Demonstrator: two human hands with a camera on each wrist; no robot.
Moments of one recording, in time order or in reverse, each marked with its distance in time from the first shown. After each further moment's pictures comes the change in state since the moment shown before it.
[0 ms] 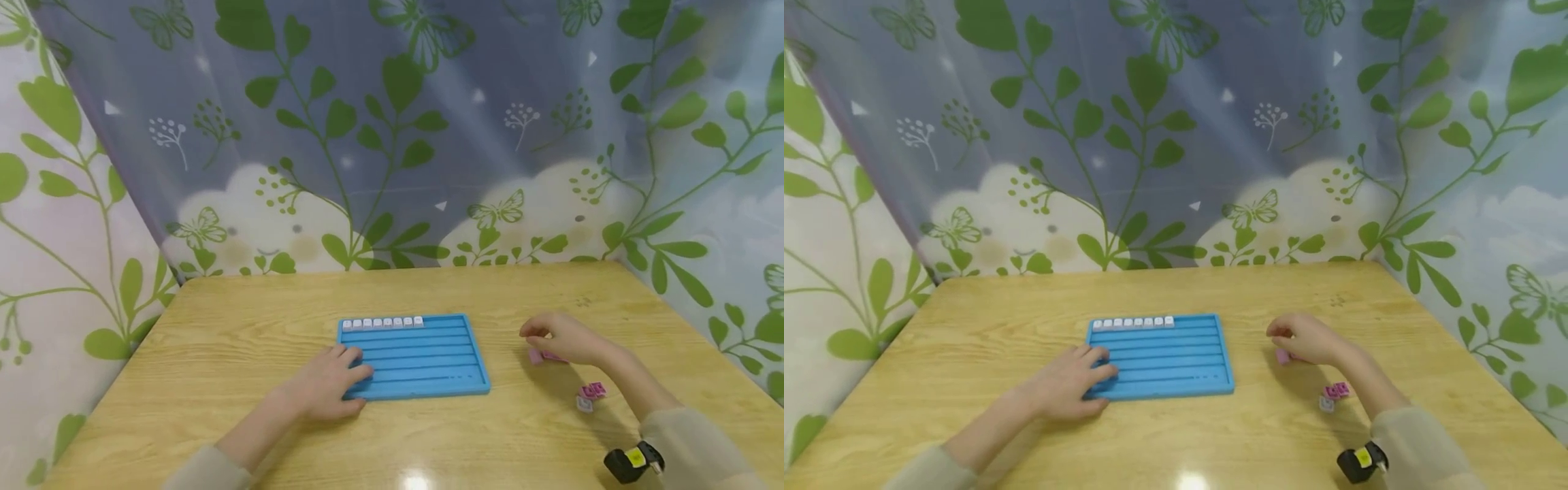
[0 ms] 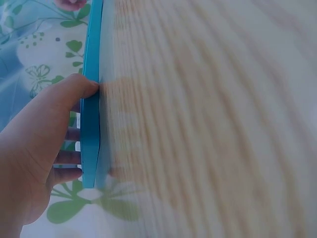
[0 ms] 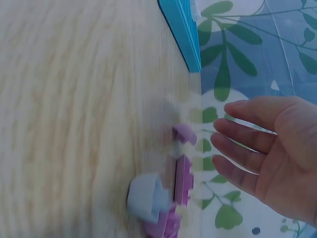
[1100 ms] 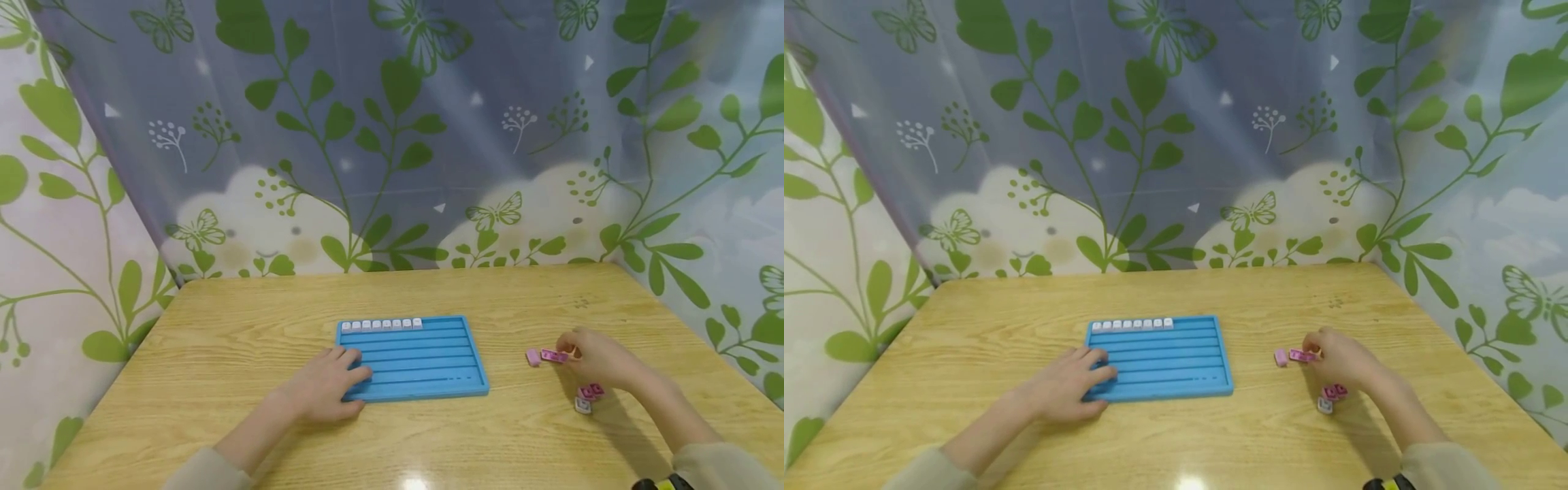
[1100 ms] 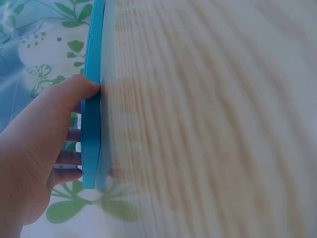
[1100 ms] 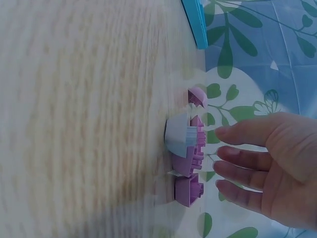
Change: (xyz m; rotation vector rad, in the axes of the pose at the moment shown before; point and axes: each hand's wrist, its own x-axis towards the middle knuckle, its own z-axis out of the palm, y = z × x) left_hand 0.000 0.000 0.001 -0.015 0.011 -0.005; right_hand -0.040 0.018 0.002 -0.178 0.046 0.144
